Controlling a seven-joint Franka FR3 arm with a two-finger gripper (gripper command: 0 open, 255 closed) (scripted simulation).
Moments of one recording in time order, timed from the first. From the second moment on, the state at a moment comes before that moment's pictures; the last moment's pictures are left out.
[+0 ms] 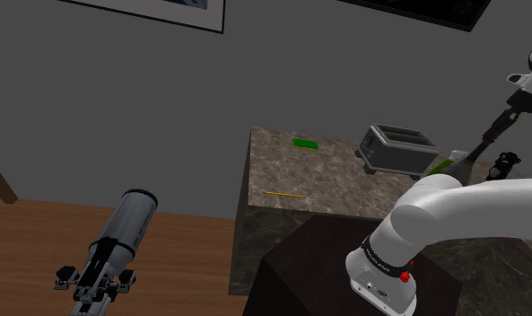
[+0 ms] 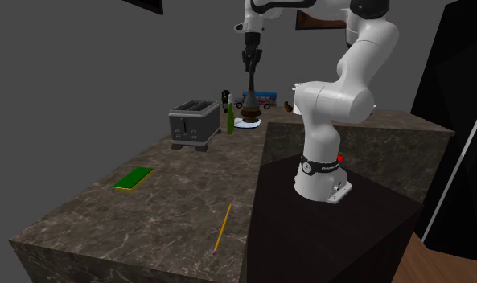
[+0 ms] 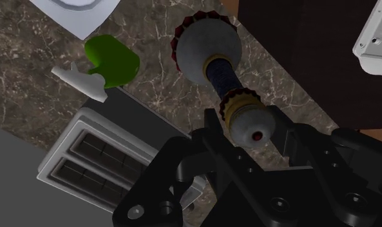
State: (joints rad) arm -0.07 -0.80 -1.13 -1.87 -0.64 1.50 -1.14
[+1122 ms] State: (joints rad) arm -0.10 -0.87 -1.22 -2.08 -0.73 1.67 -1.10
